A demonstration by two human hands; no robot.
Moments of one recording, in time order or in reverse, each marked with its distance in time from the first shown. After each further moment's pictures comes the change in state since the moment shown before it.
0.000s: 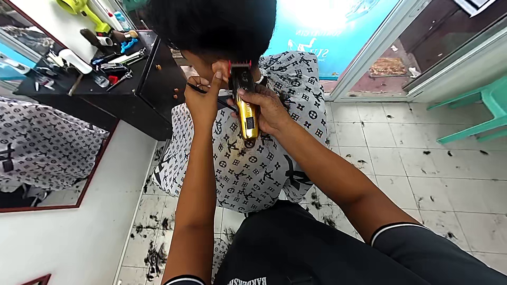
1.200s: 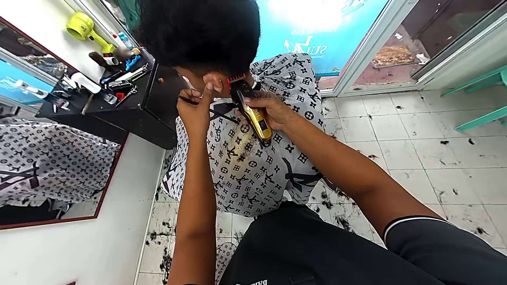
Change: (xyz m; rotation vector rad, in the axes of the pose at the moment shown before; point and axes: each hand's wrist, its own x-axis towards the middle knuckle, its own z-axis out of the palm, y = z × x) left_hand 0.003 0.005 -0.005 0.045 0.009 0.012; right_hand 0.020 -0.009 -0.055 -0.029 -0.152 0.108
